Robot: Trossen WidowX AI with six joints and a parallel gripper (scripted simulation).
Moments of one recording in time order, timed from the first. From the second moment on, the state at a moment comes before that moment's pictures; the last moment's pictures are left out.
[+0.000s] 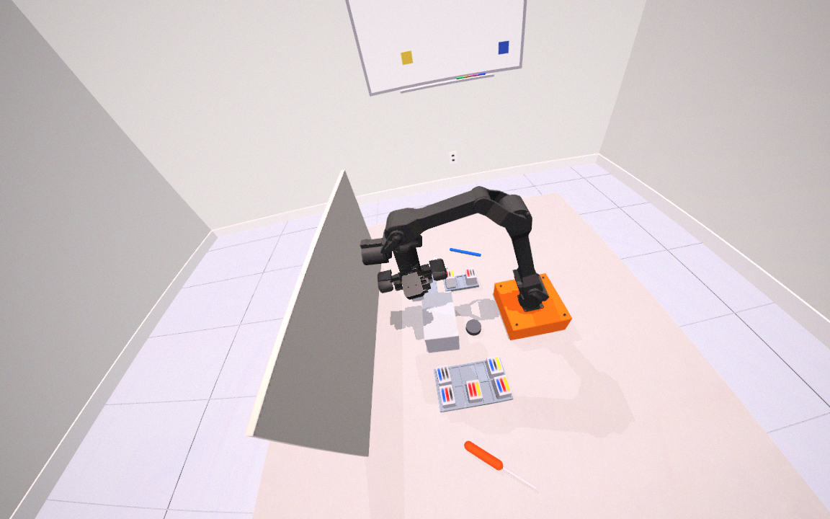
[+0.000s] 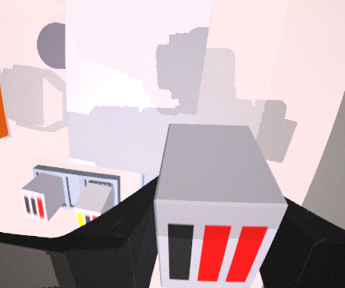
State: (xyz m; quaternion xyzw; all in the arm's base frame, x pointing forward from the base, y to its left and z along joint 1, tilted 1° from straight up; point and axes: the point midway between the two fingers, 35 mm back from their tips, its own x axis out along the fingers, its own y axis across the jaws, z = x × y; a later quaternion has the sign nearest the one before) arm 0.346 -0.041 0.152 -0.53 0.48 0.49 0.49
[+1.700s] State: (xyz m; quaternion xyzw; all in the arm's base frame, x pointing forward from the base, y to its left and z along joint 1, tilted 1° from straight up) arm 0.333 -0.195 0.138 -0.54 0.48 0.50 0.48
